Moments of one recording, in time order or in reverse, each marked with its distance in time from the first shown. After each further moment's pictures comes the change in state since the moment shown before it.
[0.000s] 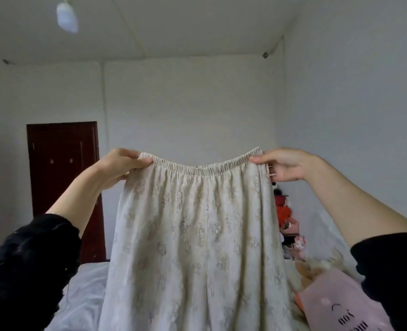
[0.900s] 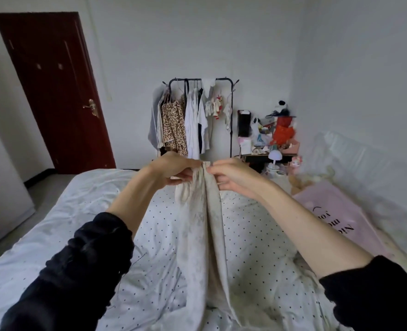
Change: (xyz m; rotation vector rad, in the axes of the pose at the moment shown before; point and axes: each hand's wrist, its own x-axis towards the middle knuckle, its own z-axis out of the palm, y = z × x) left_hand -0.087 -0.134 0.149 0.001 -0.229 -0.499; right_hand -0.028 0.197 0.152 -0.003 -0.089 0.168
